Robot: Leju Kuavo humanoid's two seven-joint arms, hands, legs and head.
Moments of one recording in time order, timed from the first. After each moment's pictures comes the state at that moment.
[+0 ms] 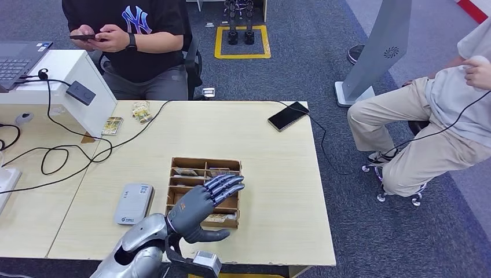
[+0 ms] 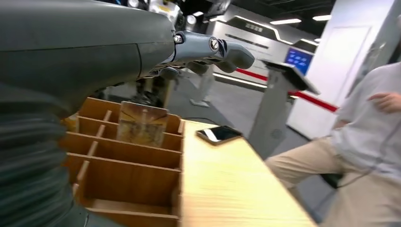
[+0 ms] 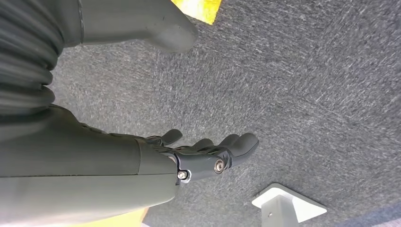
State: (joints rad) left arm -0.22 0.18 -0.70 -1.48 -0.77 0.07 -0.48; right arm -0.13 0.32 -1.54 -0.53 0.76 -0.69 -0.41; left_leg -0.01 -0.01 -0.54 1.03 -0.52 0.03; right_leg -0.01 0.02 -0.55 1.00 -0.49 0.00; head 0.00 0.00
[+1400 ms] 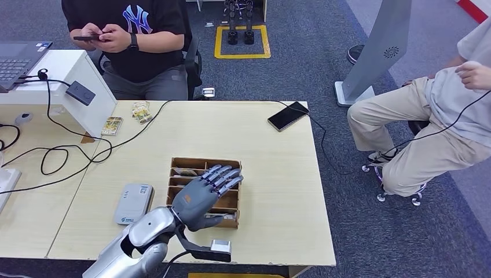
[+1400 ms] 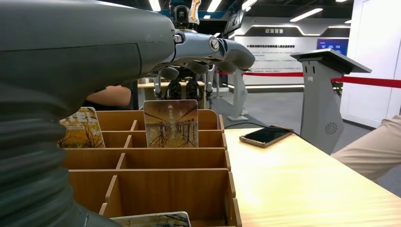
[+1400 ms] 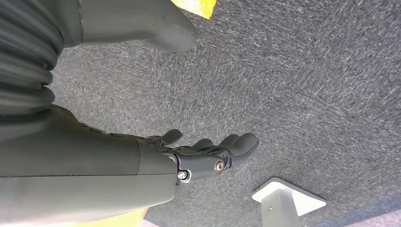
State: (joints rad) left arm -0.31 0.21 -0.79 -1.38 -0.97 0.16 -0.28; right arm -0.13 0.33 -1.54 -0.57 0.78 -0.69 -0.39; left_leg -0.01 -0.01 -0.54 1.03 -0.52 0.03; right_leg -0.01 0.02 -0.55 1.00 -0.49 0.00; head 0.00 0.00
